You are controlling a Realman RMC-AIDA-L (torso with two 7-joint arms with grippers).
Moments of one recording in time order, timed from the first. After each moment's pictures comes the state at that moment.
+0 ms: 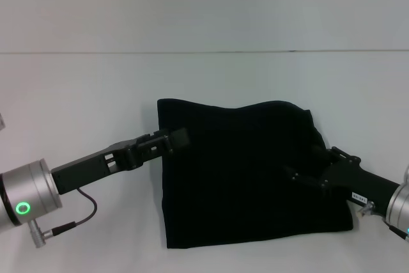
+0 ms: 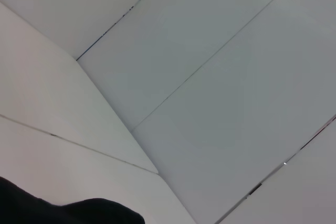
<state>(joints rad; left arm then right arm) -0.47 -2.14 0.57 0.46 1.83 1.59 -1.70 0.53 2.09 -0.47 -0.15 -1.86 -1.09 0.85</state>
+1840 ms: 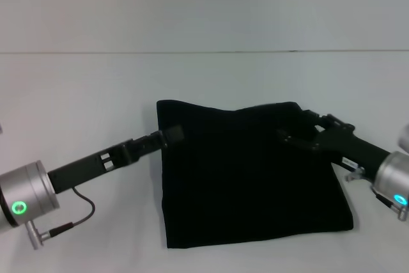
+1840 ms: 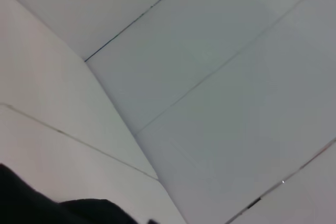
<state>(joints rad) -0.46 -2.13 0.54 0.45 1.83 1.59 -1.78 0.60 2.09 -0.37 -0.12 -1.81 -1.09 0.84</state>
